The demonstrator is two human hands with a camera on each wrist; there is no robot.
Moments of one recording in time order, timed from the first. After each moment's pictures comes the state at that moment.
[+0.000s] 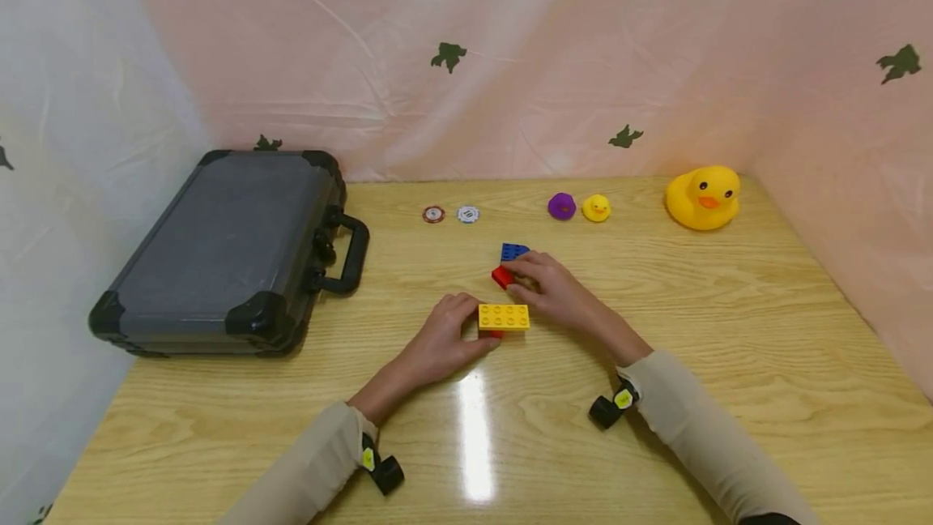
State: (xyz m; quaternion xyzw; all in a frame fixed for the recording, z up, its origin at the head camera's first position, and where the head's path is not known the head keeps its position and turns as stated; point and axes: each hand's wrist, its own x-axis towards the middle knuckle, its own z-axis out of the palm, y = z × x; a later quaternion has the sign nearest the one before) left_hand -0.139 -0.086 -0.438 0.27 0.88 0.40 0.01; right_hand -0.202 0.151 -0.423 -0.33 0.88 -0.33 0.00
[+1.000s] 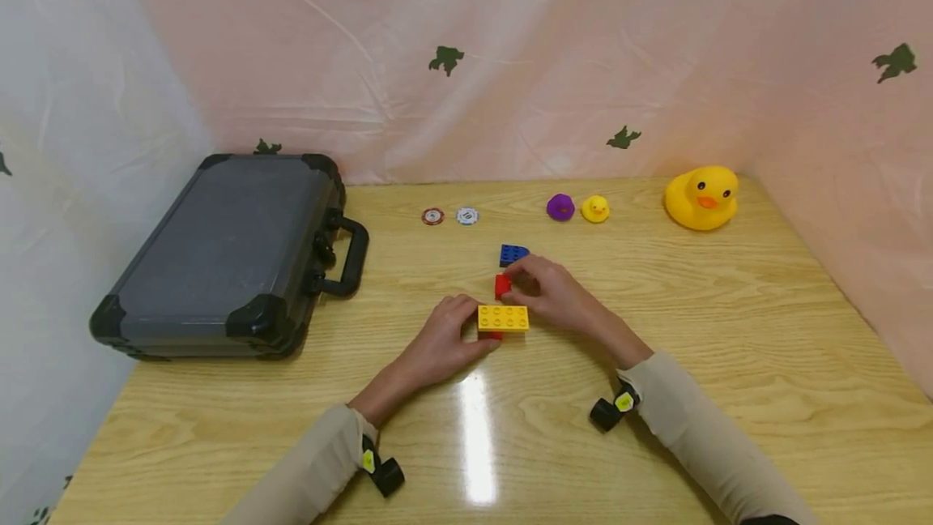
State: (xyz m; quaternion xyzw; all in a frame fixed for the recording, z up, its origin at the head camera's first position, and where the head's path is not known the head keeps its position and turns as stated) left_hand -0.138 -0.085 -0.439 0.26 0.88 0.40 0.01; right_hand -0.198 0.150 -0.421 -0.30 0.88 -0.38 0.02
